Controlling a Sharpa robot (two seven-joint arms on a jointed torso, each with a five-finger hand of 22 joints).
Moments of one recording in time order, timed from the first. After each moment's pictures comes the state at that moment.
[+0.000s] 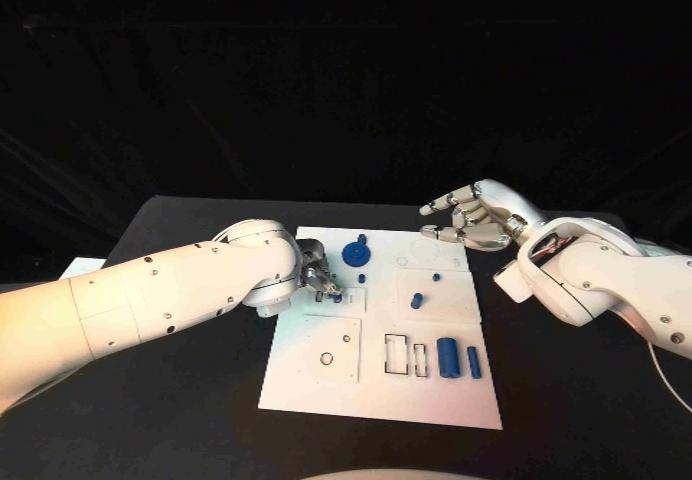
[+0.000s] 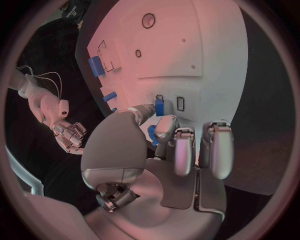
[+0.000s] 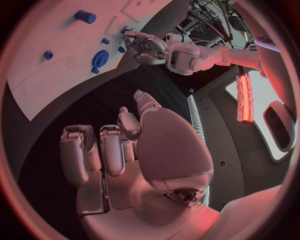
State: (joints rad) left arm 1.23 -0.61 -0.03 1.42 -1.10 0.08 -0.66; left_hand 1.21 -0.16 0.56 0.19 0.31 0.91 0.06 0.57 0.69 1.37 -0.02 1.18 1.15 1.47 -0.07 1.57 1.31 0.03 1.47 0.04 1.52 1.31; right arm 1.20 -0.98 0.01 1.68 -0.95 -0.43 0.04; right_hand 1.41 -0.09 0.09 0.18 0.34 0.96 0.15 0.08 0.09 1.35 0.06 1.08 1.24 1.47 0.00 1.47 1.31 0.02 1.46 0.11 1.50 1.31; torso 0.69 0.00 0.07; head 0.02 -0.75
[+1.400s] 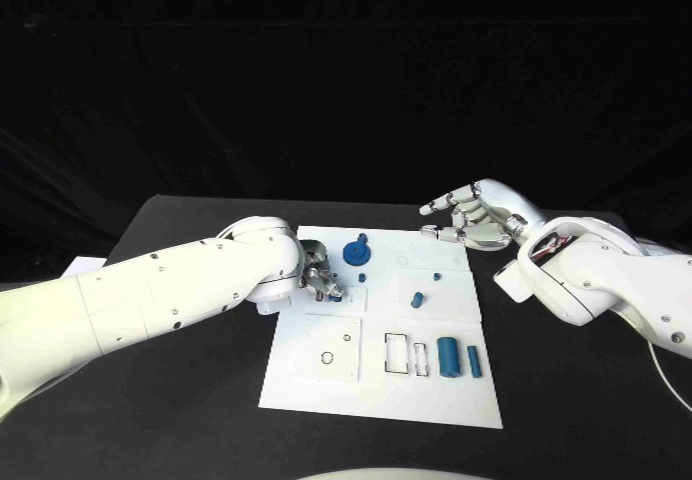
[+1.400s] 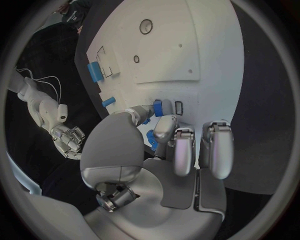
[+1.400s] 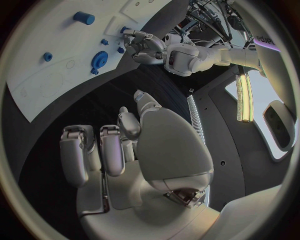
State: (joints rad) left arm 1.23 -0.58 -0.02 1.39 -1.10 0.15 -0.67; left_hand 1.13 -0.14 0.60 0.18 0.36 0.93 0.05 0.57 0.69 1.38 -0.02 1.17 1.14 1.47 -0.07 1.57 1.31 0.03 1.47 0.04 1.52 1.31; right arm 1.20 -0.98 0.01 1.68 -0.95 -0.43 0.04; right_hand 1.41 -0.09 0.09 0.18 0.34 0.96 0.15 0.08 0.09 1.35 0.06 1.08 1.24 1.47 0.00 1.47 1.31 0.02 1.46 0.11 1.50 1.31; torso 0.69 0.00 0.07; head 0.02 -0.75
